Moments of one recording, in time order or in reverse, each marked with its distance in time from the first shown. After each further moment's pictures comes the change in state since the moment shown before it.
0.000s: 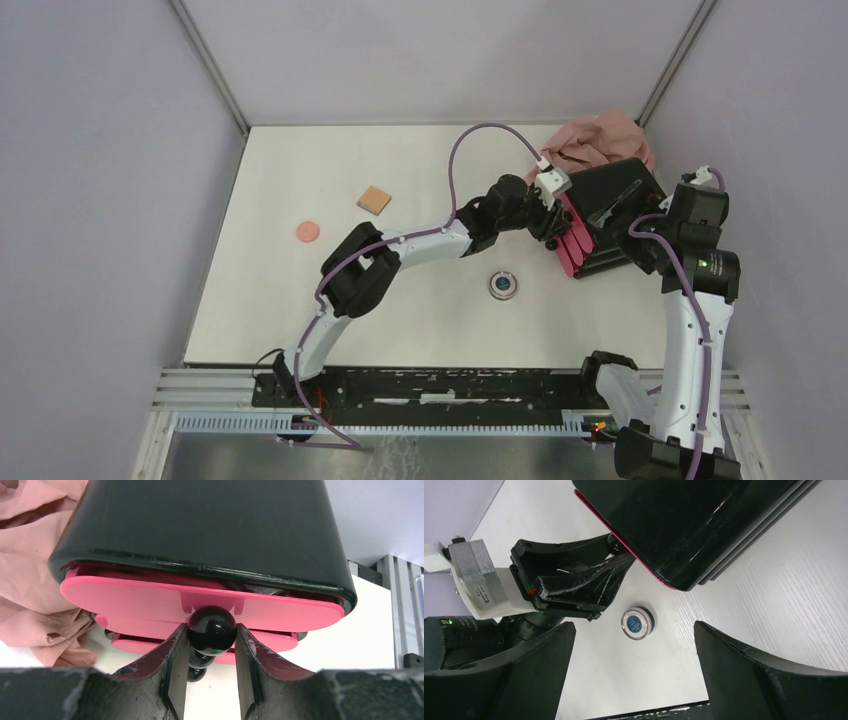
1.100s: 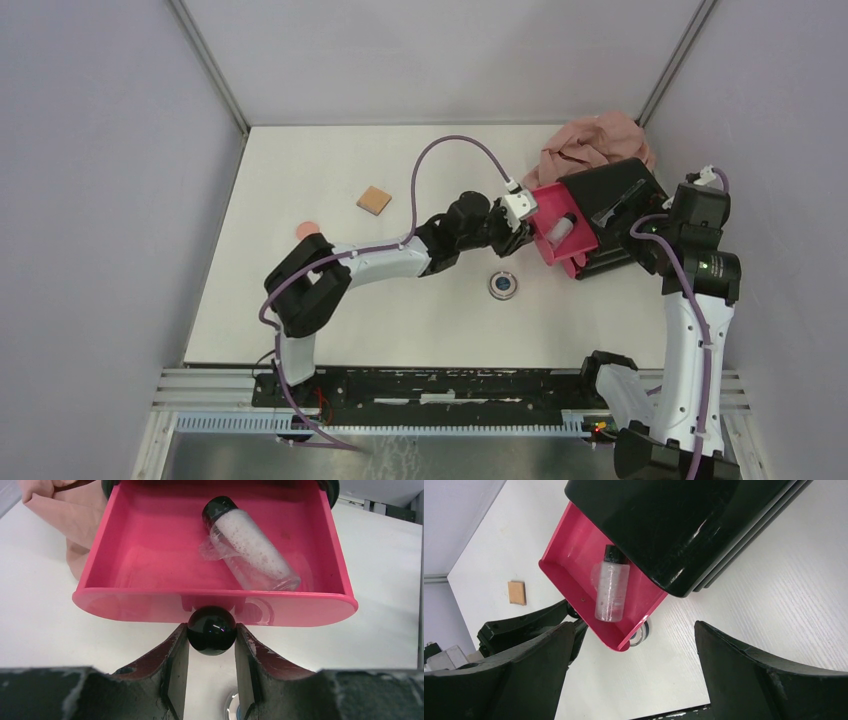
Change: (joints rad) left arm 0.005 -0.349 -0.444 0.037 -0.087 0.188; right arm 0.000 -0.010 0.004 0.002 0.046 -0.003
